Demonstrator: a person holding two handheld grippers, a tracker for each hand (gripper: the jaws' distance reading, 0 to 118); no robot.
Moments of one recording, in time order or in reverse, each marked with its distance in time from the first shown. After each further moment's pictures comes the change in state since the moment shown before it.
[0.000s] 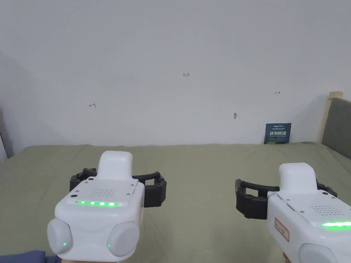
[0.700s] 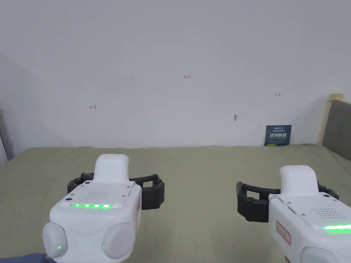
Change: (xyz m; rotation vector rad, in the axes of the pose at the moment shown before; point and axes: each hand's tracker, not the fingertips) left arm -0.008 -0.001 -0.002 -0.014 -0.014 0.043; right arm -0.001 0.002 -0.001 -0.002 -0.004 0.010
